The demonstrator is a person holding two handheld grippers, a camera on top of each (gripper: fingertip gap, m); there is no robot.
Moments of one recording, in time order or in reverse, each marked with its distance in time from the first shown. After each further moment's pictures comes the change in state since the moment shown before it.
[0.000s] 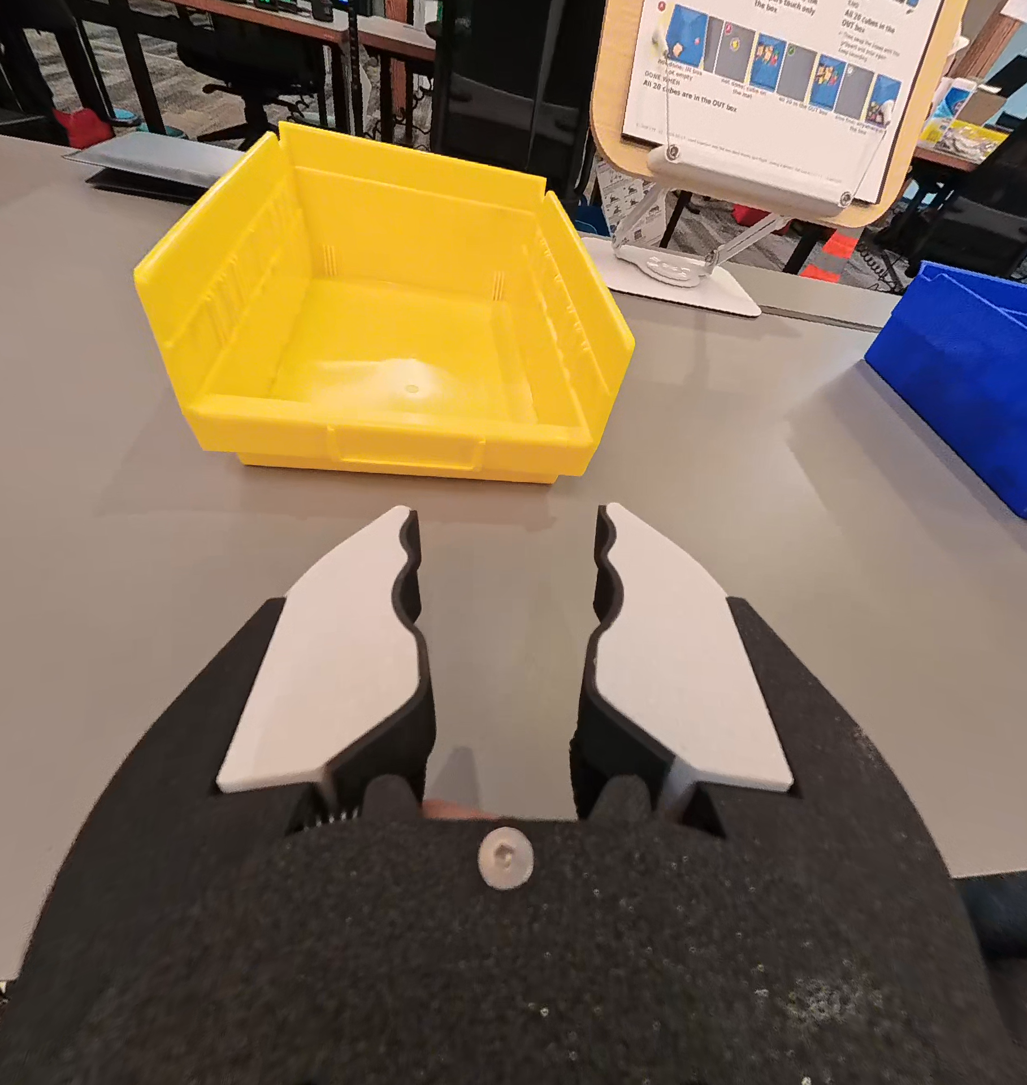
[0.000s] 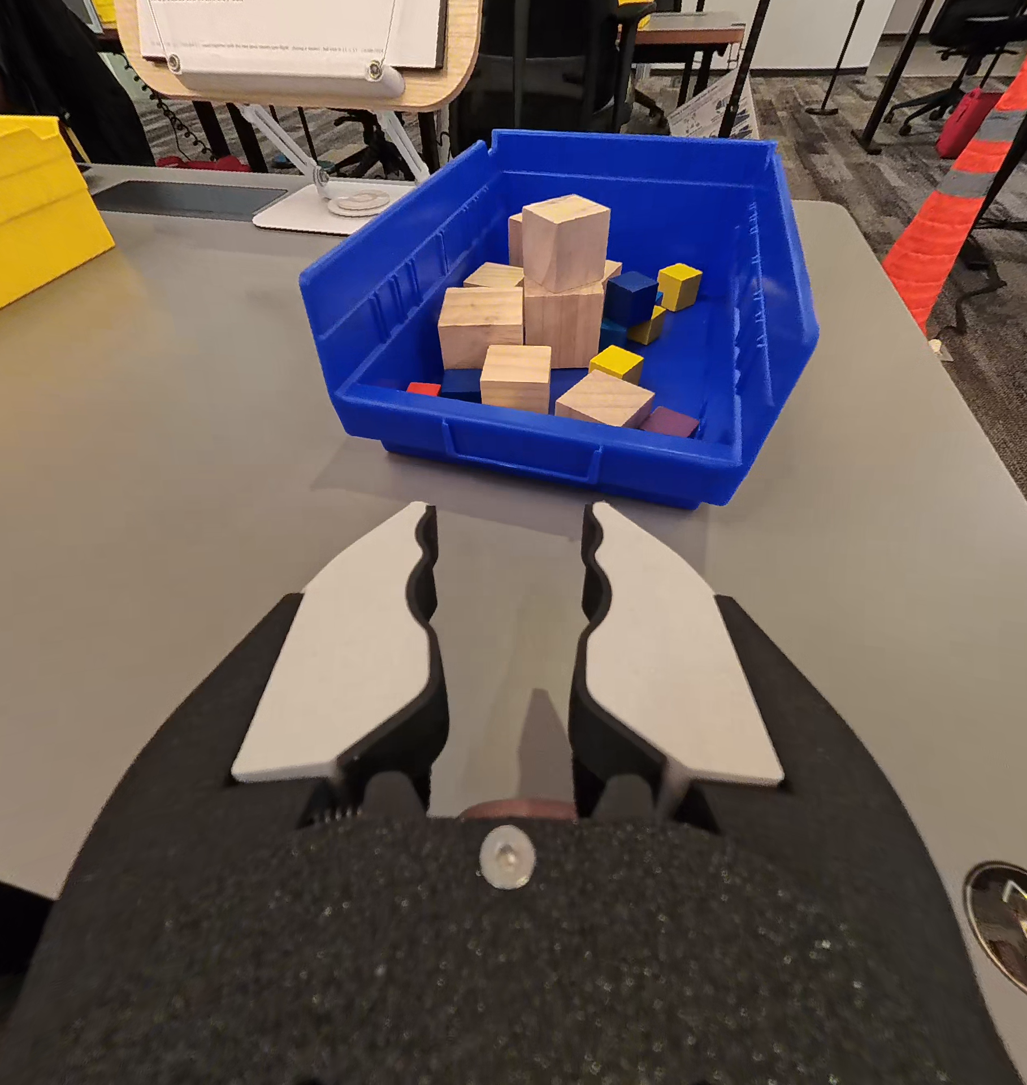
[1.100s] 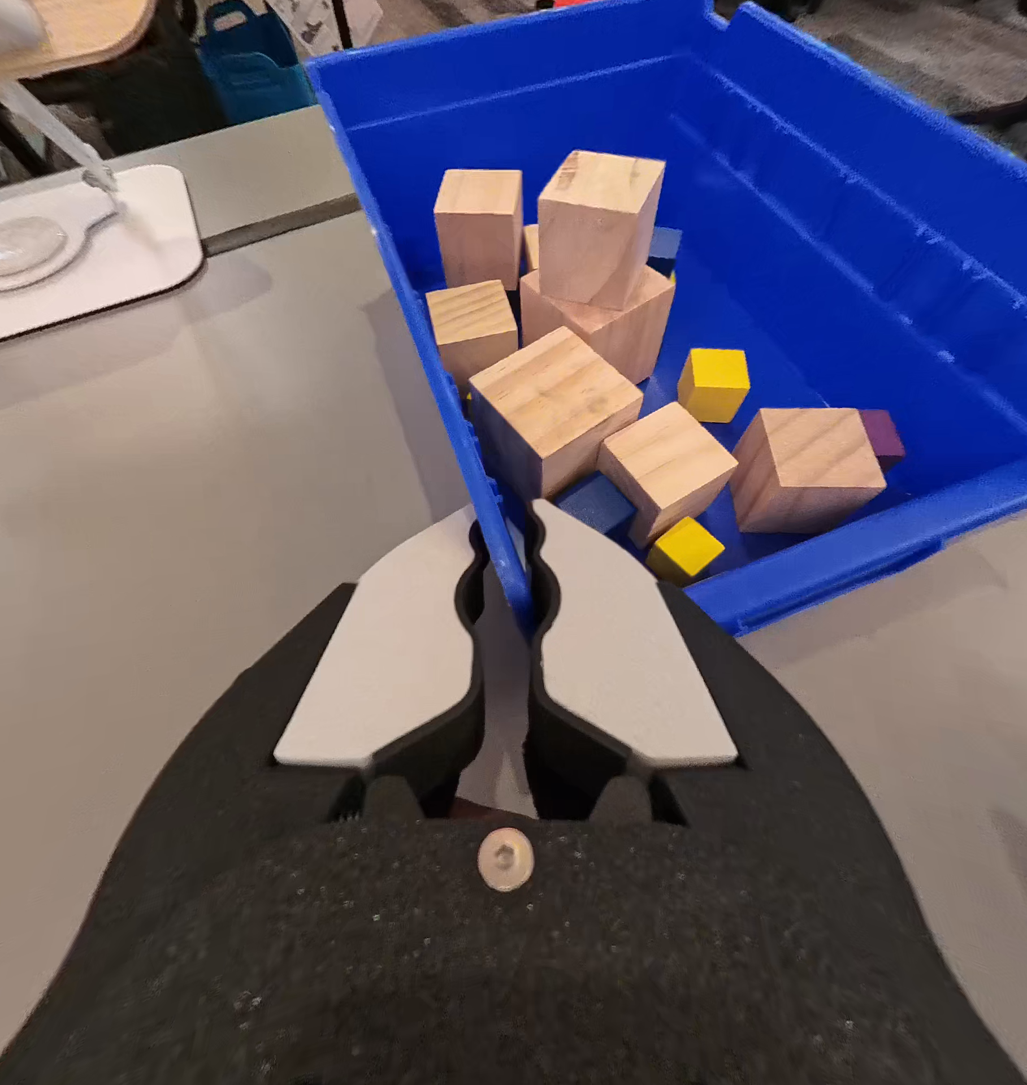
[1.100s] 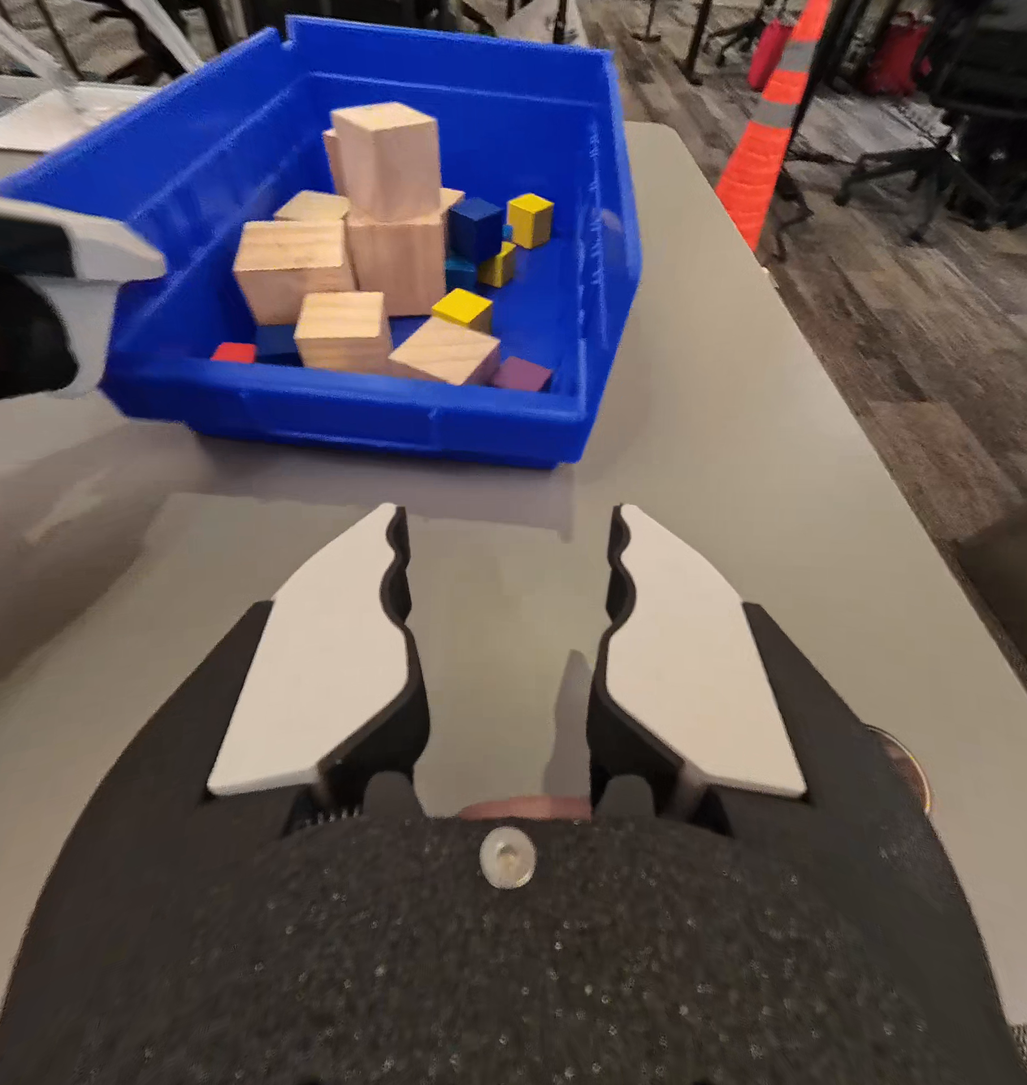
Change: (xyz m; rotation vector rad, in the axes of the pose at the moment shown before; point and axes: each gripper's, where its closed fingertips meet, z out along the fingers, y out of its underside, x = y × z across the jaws) left arm 0.434 0.055 0.216 -0.260 0.260 0.361; right arm 0.048 0.022 0.001 -0.089 0.266 0.022
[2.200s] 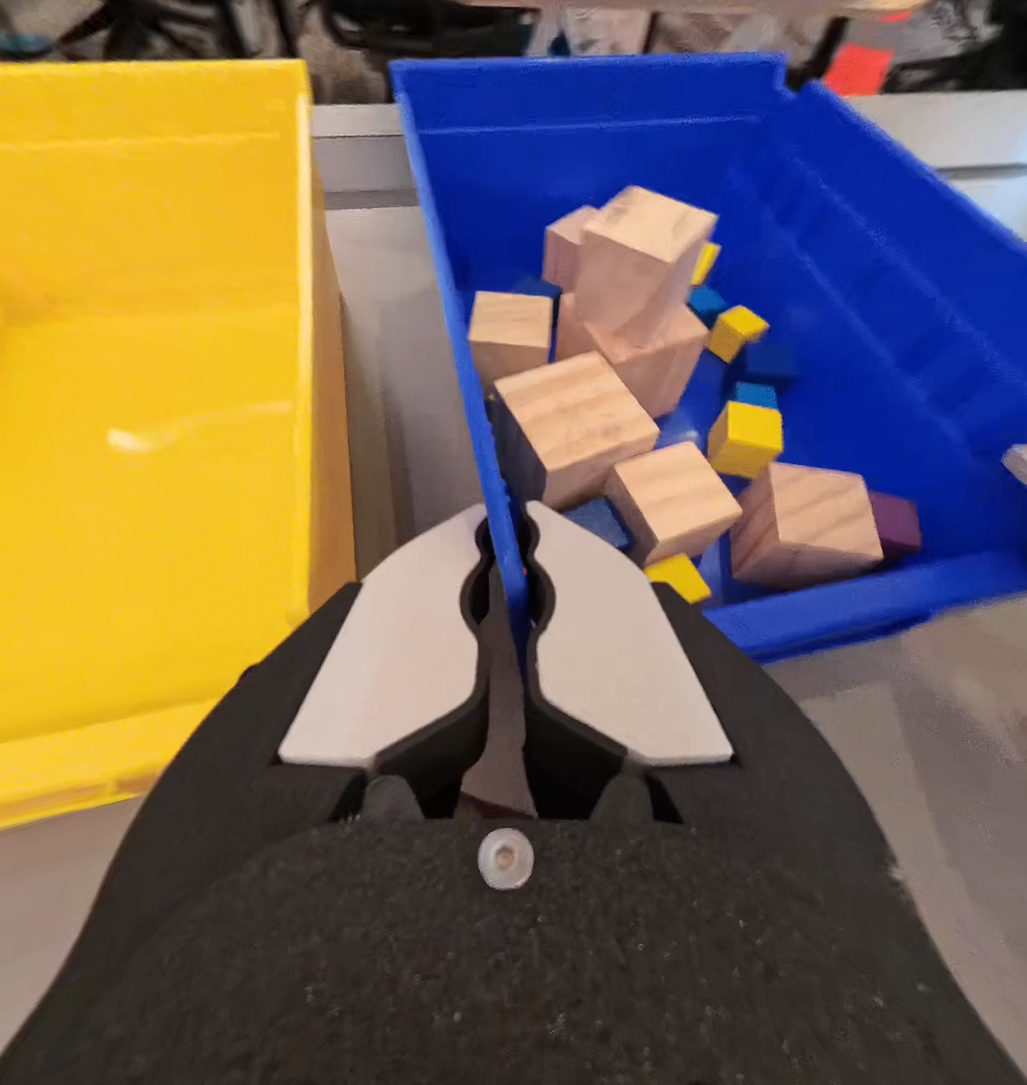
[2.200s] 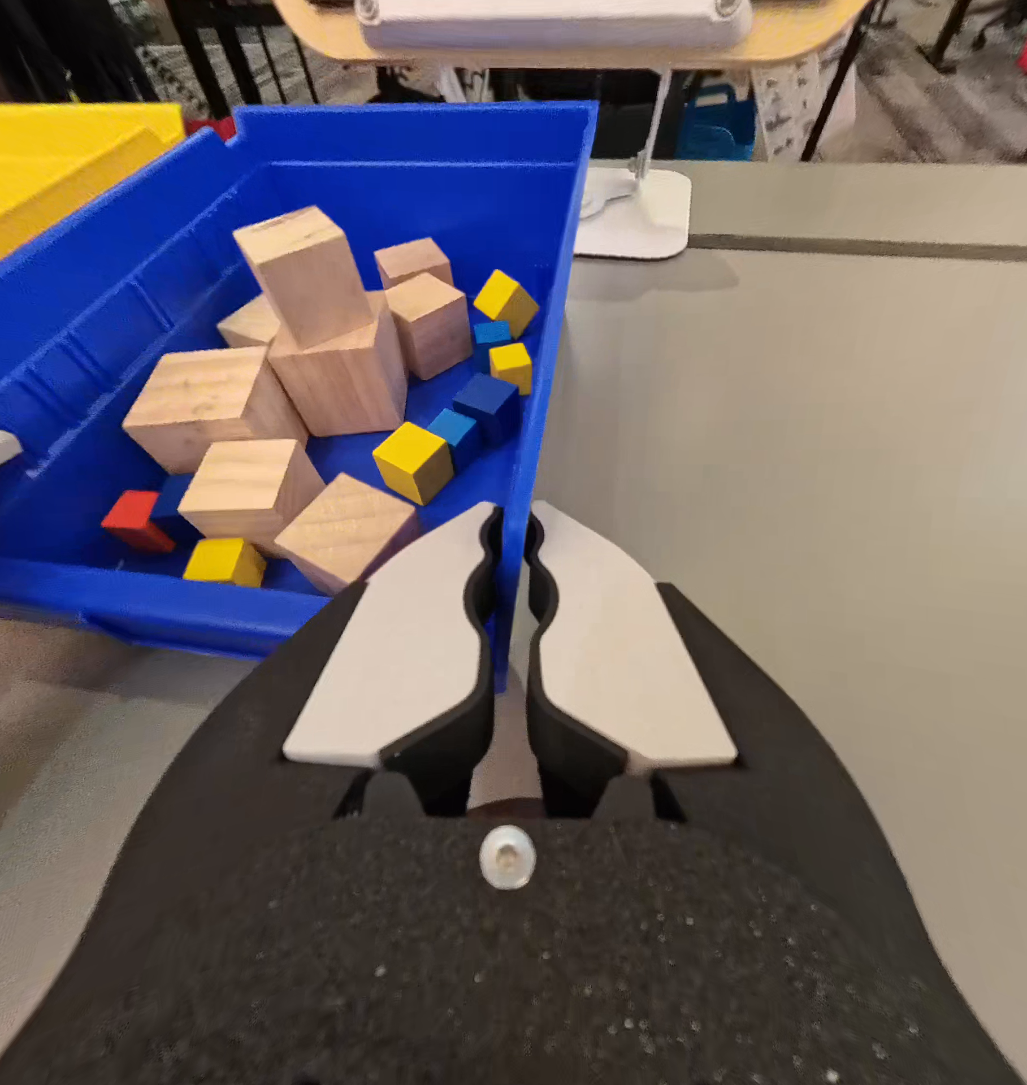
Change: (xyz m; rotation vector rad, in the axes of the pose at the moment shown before) left arm -0.304 0.089 -0.131 0.037 -0.200 -0.203; right arm -0.310 -0.065 0.092 0.009 -0.254 0.002
